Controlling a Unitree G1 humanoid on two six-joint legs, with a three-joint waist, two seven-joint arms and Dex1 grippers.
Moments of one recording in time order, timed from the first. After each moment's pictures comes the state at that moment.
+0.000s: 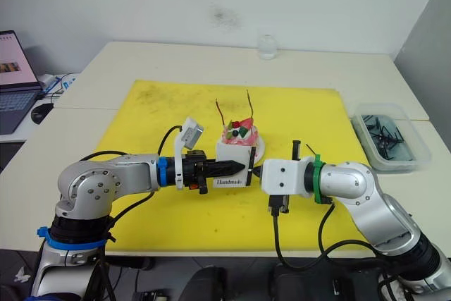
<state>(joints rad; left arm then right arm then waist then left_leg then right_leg) -0.53 0.52 0.02 -0.28 -0.98 1.24 -0.58 -0.40 -0.73 0.34 -0.60 -0.06 0.42 0.89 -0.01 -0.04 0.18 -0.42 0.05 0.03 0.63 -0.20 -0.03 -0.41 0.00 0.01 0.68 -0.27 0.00</state>
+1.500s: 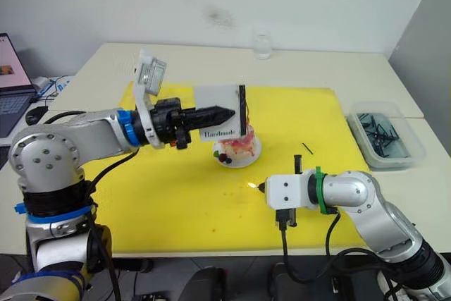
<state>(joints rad) -0.70 0.57 0.24 -0.32 -1.20 1.32 -0.47 -0.33 -0.76 0.31 -0.59 -0.06 0.38 0.98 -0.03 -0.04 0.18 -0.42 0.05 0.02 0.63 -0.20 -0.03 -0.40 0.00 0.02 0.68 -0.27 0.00</state>
